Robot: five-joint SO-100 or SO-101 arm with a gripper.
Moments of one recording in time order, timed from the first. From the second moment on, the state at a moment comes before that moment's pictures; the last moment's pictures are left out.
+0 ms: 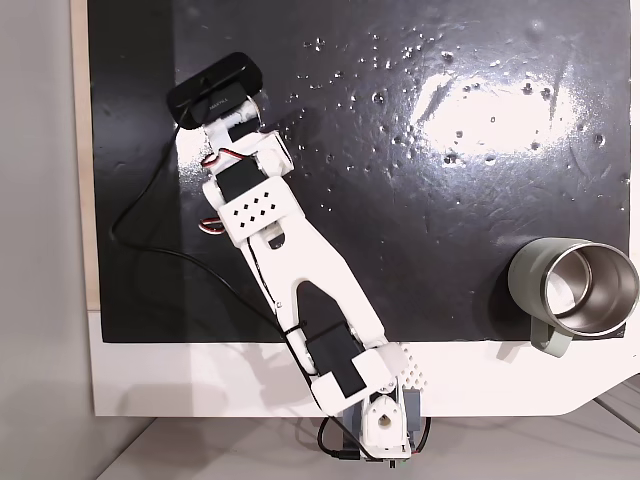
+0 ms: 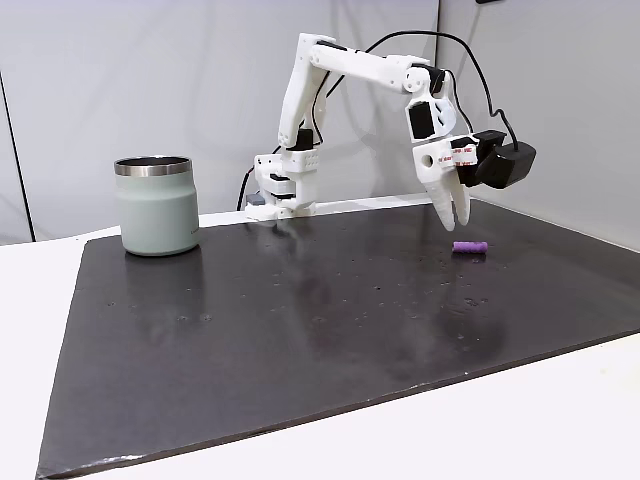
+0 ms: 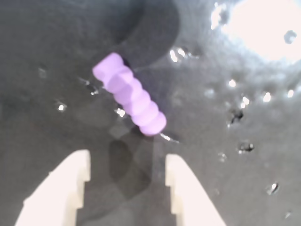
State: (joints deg) arm -33.0 73.4 84.7 60.0 -87.1
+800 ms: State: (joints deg) arm -30.9 59.3 71.2 62.4 -103.3
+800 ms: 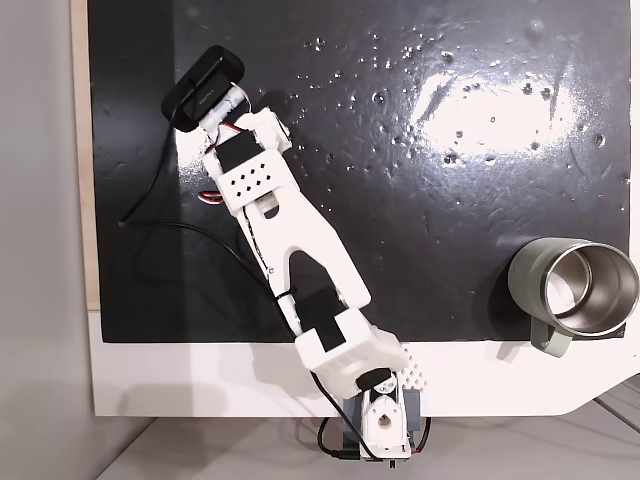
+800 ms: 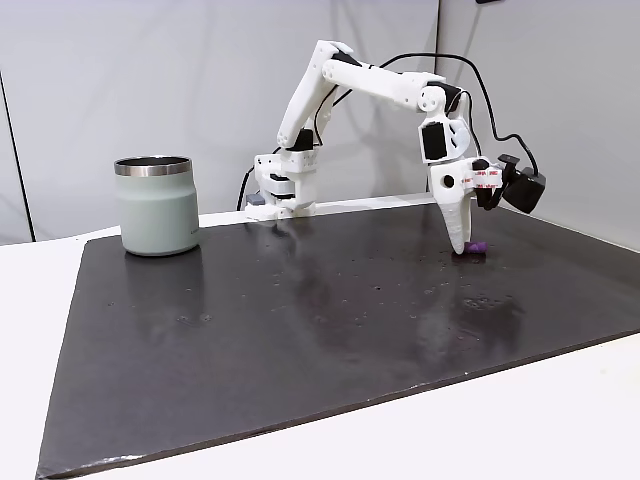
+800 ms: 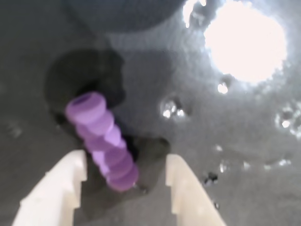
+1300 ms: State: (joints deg) arm -31.3 54.9 66.3 62.4 -103.4
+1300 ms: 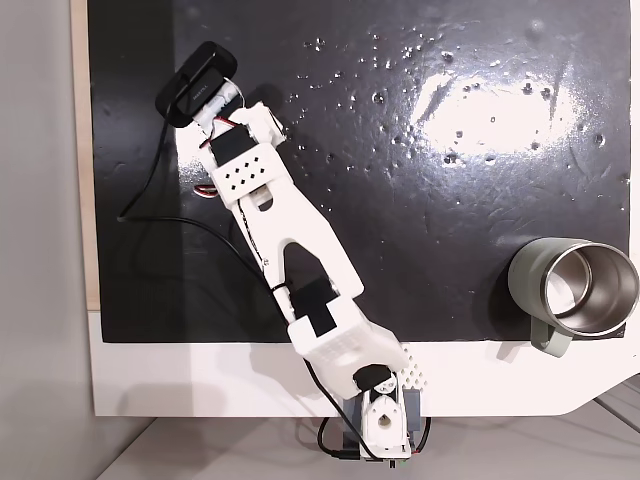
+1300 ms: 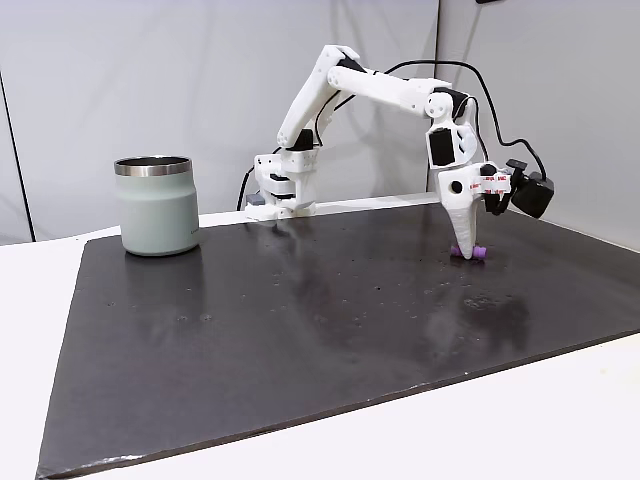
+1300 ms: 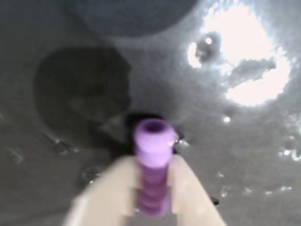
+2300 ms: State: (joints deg) arm -4.0 74.7 64.9 87.5 -80.6
